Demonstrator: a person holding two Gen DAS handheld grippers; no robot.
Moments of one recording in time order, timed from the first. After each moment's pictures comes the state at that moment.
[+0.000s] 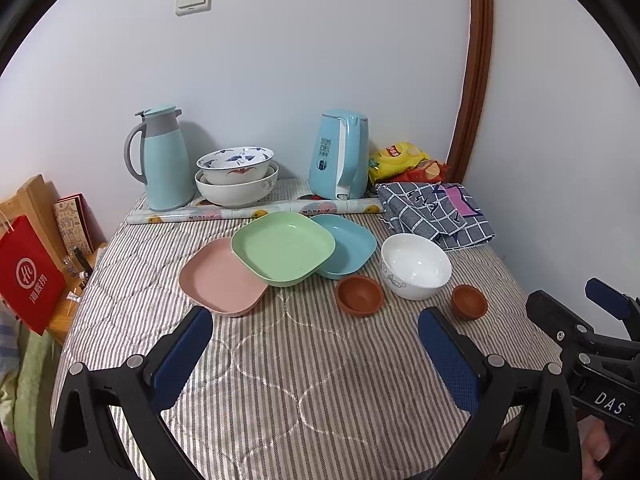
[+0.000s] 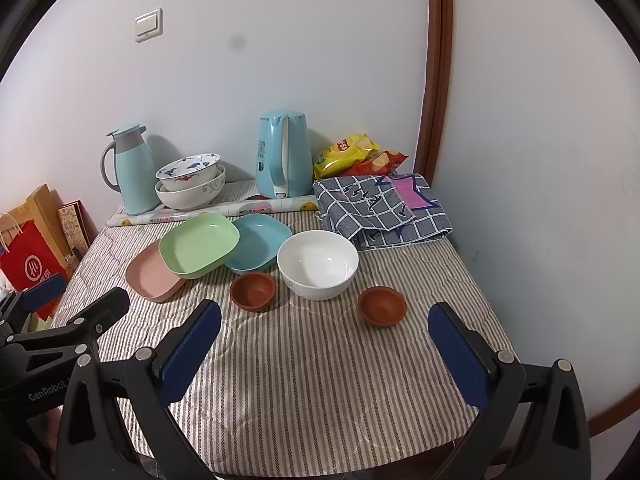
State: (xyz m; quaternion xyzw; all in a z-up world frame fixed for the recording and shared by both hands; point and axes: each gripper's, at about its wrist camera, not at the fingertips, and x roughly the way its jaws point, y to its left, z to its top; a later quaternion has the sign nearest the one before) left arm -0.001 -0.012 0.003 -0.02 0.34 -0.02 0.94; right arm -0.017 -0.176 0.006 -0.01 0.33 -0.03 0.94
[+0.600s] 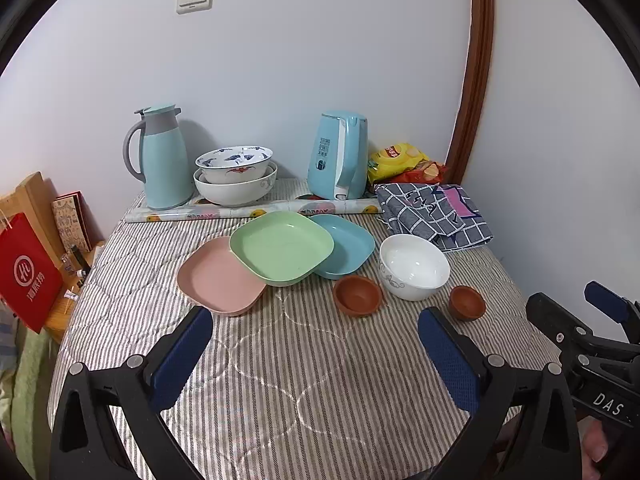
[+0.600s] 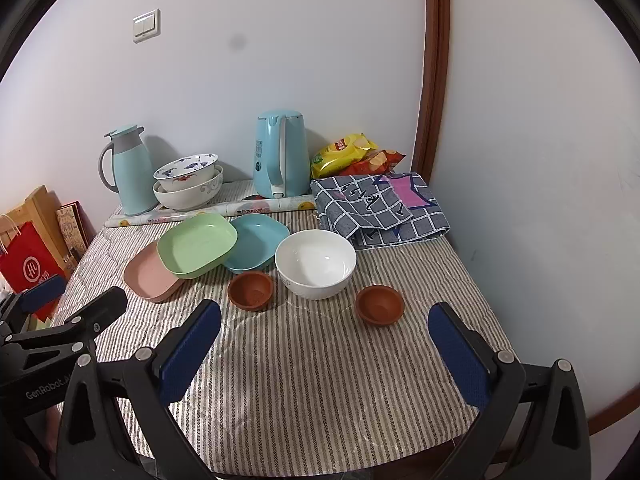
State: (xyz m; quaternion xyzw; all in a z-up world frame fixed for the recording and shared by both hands) left arm -0.002 -0.010 0.001 -0.03 0.33 -0.02 0.94; right arm -0.018 -0.178 0.005 -0.01 0.33 -0.03 0.94
